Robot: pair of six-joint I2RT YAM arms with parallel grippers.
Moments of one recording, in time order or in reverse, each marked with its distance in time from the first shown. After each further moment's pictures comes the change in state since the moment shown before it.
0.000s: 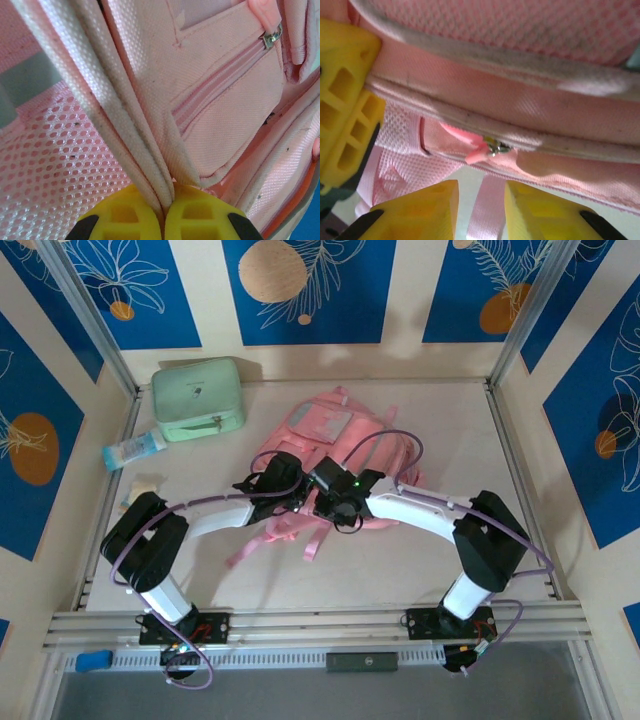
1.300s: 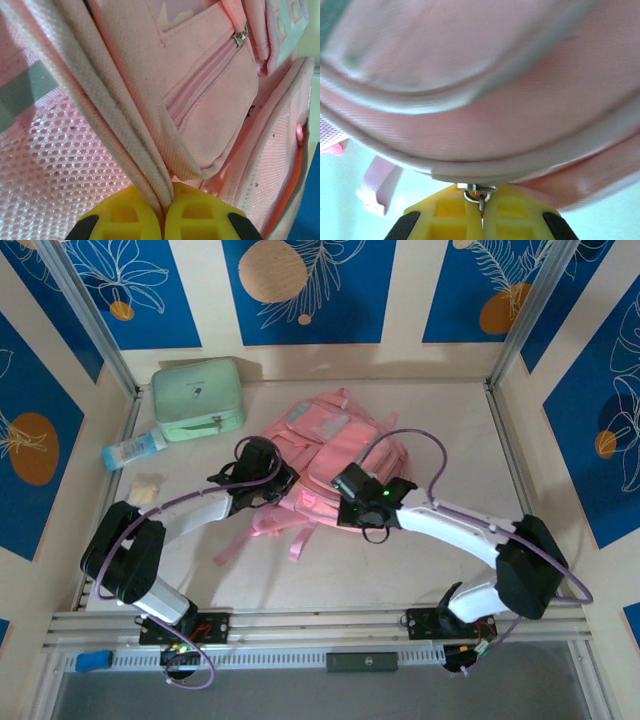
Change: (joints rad) left arm 0.175 -0.105 -0.002 -0.123 0.209 0.272; right arm -0.074 -0.266 -0.163 -0.110 0.040 -0.307
